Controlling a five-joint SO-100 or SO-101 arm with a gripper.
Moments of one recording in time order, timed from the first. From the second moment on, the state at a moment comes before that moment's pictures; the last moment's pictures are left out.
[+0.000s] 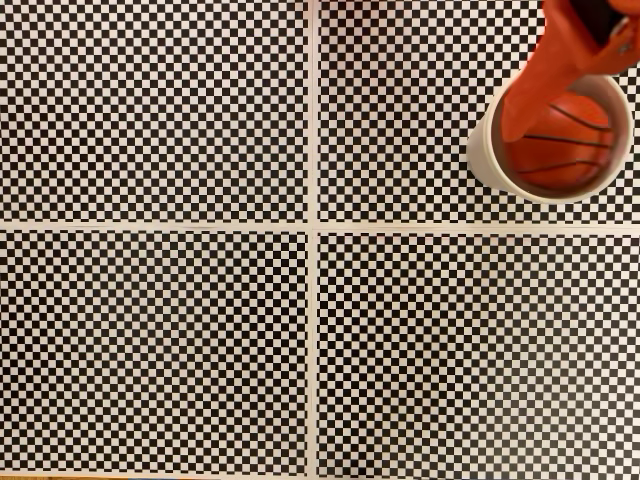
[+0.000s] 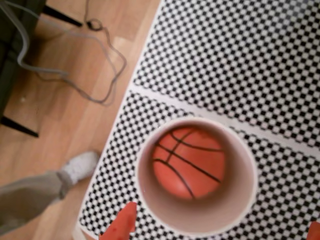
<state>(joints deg) -45.2 112.6 88.5 83.7 -65.2</state>
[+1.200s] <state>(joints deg) 2.5 145.6 88.8 96.5 -93.3</state>
